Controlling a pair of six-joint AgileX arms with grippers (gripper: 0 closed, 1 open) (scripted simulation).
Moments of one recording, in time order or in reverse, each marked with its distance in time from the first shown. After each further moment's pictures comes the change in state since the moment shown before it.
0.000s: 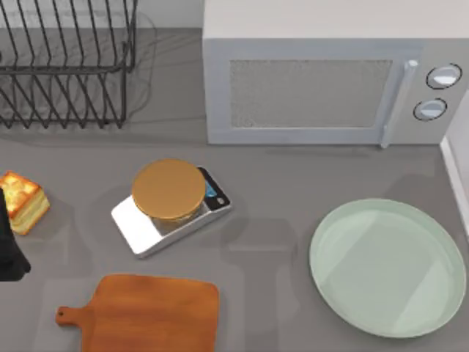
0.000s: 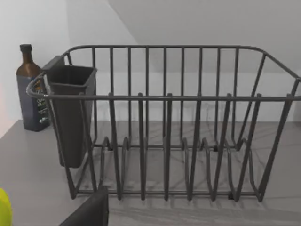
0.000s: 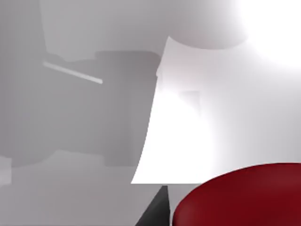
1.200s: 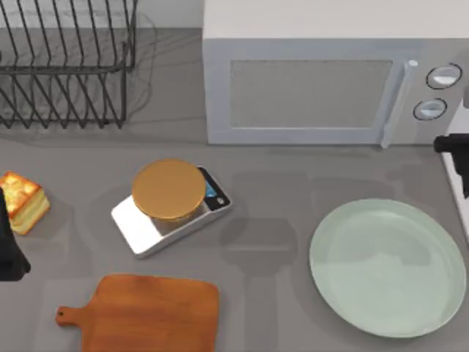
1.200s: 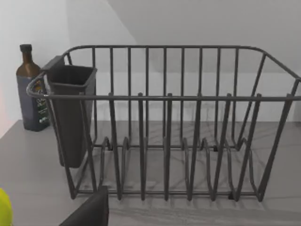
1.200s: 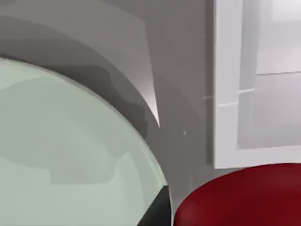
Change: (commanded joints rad) left arm 0.000 0.000 0.000 0.000 0.000 0.000; right arm 0.435 -0.323 -0.211 -0.219 0.022 0.494
